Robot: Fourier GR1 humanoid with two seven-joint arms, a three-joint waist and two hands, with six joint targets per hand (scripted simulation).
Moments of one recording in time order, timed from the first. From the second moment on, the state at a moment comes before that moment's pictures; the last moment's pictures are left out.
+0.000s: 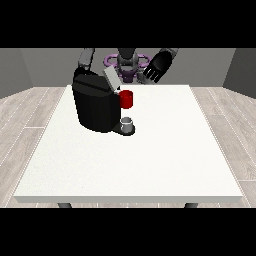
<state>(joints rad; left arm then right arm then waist) -0.97 0.36 0.01 -0.74 -0.71 -0.41 -0.15 -0.27 -0.03 -0.01 -1.19 0.18 -0.17 -0.06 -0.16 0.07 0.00</state>
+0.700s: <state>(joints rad) -1.18 0.42 0.10 -0.70 -0.70 -0.43 -0.04 -0.38 -0.06 -0.02 -1.27 0.17 -0.16 0.00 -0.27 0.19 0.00</state>
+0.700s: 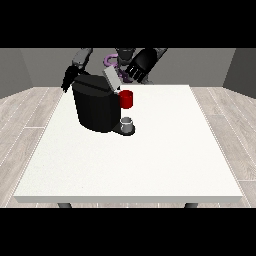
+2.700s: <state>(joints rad) -1.28 0.45 0.12 -0.63 -0.75 -0.38 -0.11 -0.49 -0.10 -0.07 -1.26 0.16 -0.18 0.03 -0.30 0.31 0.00</state>
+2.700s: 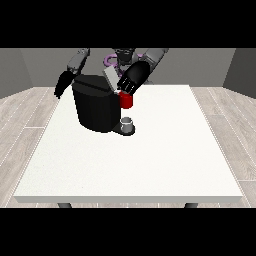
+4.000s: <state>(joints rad) -1.29 0.49 0.10 -0.63 -0.83 -0.26 -0.22 -0.47 -0.08 -0.05 -1.29 0.18 -0.20 0.02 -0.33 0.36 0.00</state>
